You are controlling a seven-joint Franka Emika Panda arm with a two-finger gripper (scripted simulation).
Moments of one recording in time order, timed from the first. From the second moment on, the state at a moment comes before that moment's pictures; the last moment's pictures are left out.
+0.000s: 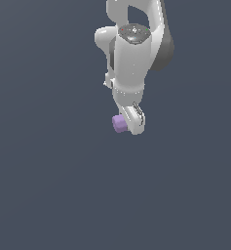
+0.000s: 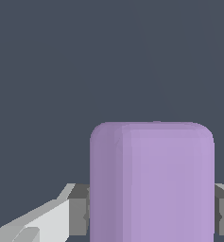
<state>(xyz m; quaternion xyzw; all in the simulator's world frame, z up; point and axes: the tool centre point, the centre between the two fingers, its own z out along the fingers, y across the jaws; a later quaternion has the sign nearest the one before) -0.016 0.041 0.233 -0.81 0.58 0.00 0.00</state>
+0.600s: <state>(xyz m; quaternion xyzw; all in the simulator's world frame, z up) -0.010 0.024 0.290 -0.82 0.58 0.00 0.00</state>
